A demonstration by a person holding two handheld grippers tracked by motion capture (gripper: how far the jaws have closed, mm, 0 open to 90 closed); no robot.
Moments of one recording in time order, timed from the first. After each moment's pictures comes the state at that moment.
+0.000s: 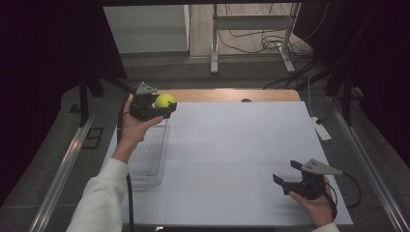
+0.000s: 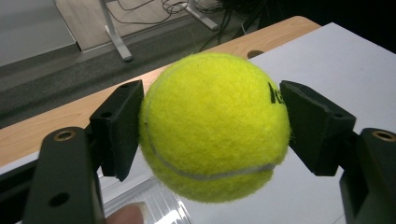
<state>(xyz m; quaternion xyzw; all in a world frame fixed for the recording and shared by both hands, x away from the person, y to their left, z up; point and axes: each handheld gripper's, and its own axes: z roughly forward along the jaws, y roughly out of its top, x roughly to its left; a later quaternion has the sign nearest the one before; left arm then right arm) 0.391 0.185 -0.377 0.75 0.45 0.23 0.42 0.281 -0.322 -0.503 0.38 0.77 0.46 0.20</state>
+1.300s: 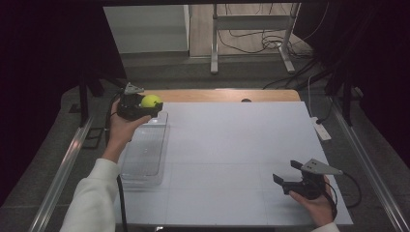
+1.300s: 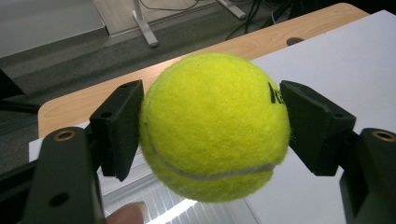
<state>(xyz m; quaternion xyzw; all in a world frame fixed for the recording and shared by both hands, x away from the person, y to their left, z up) 0.394 0.221 -0.386 0.74 0.49 0.25 0.39 0.282 -0.322 -0.502 0.38 0.77 0.46 0.20</state>
